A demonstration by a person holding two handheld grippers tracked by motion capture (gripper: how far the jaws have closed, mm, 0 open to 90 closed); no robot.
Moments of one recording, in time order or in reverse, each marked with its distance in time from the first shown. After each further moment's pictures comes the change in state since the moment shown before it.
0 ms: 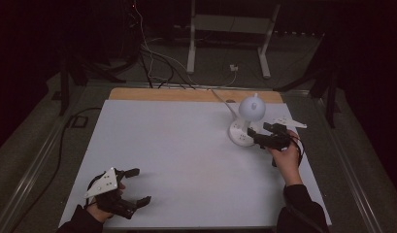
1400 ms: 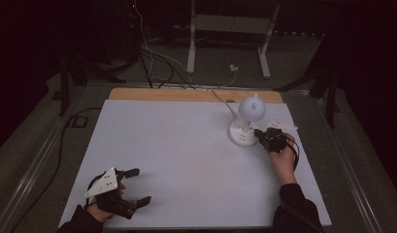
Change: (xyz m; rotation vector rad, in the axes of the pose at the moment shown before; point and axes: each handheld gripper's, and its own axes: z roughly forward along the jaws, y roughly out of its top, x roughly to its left) left arm 0.000 0.000 0.000 0.003 0.000 -0.002; right arm -0.008 -0.019 0.019 0.106 -0.106 -0.116
